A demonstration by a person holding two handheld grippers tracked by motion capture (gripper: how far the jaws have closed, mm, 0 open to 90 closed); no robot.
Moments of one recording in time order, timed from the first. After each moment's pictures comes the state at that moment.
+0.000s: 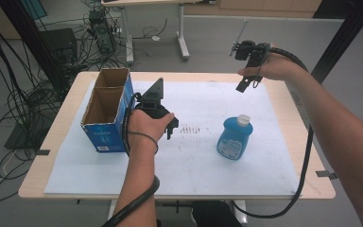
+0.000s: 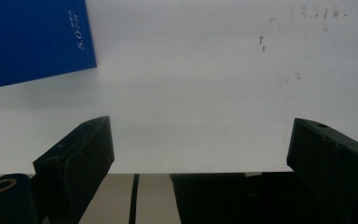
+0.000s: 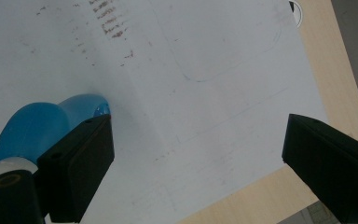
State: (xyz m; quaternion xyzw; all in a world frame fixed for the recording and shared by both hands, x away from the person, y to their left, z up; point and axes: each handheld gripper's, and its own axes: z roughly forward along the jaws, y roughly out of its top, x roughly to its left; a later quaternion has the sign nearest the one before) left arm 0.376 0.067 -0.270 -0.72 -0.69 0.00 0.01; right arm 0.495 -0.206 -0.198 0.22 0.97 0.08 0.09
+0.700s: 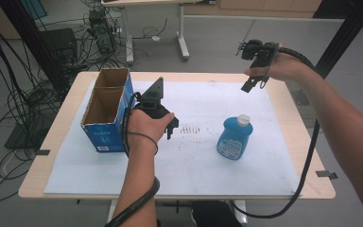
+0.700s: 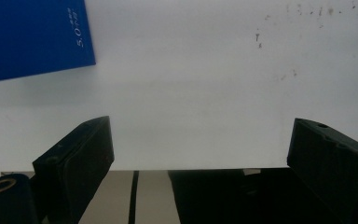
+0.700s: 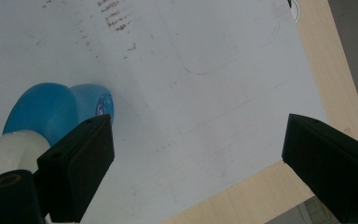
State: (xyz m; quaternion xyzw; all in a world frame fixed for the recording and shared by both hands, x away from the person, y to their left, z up) left arm 0.372 0.063 -0.266 -0.72 -0.69 0.00 0.01; right arm 0.482 -0.224 -0.190 0.21 0.97 0.09 0.09
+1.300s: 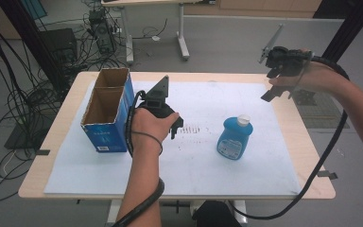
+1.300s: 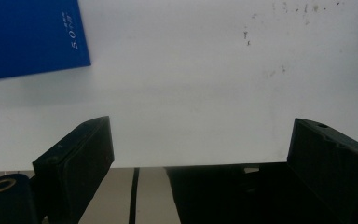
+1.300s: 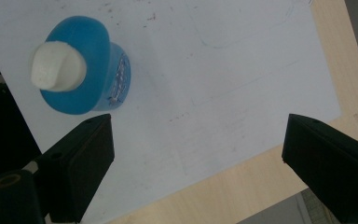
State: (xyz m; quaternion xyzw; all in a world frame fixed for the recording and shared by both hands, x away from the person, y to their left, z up) left arm 0.367 0.053 -0.258 -0.73 -0.68 -0.01 0.01; right arm 0.439 -0.272 -0.185 0.19 0.97 0.11 0.09
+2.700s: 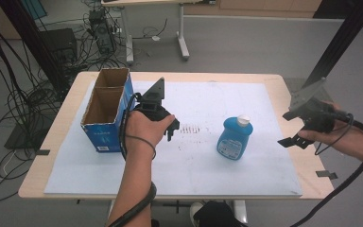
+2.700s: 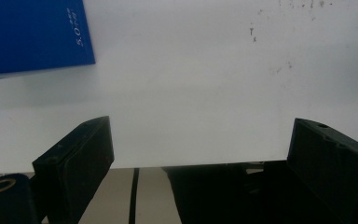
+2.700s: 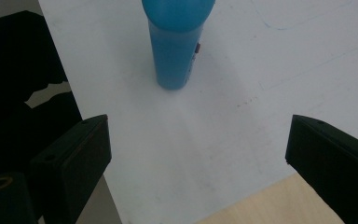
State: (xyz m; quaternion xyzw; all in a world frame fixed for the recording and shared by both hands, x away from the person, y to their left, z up) left arm 0.361 0.063 -0.260 -0.73 -0.68 -0.01 0.00; right arm 0.335 -0.329 -0.256 0.20 0.95 0.23 0.08
